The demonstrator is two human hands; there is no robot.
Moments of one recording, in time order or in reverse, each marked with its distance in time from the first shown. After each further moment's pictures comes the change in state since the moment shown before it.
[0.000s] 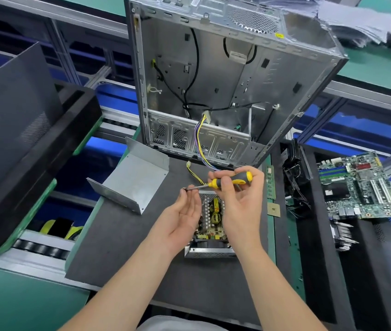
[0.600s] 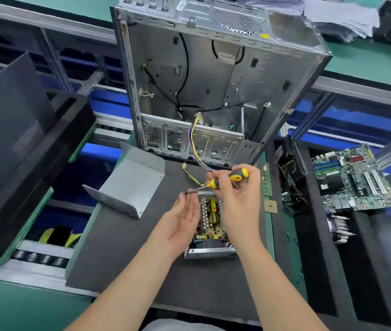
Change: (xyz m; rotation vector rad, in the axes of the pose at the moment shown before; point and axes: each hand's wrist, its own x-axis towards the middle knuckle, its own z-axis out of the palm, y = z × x) left_hand 0.001 -0.004 -0.004 0.077 0.040 -0.017; right_hand 0.002 -0.007 0.000 0.024 0.066 0.071
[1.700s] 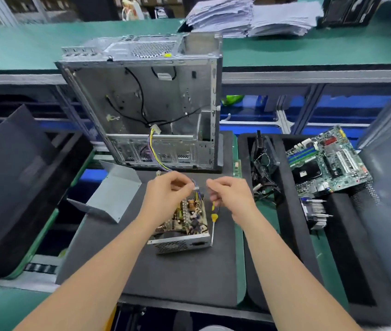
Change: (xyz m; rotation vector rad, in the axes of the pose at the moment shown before) left_hand -0.010 -0.058 0.070 1.897 -0.094 0.959; right_hand 0.049 0.017 -0.133 -0.216 -0.161 0.477
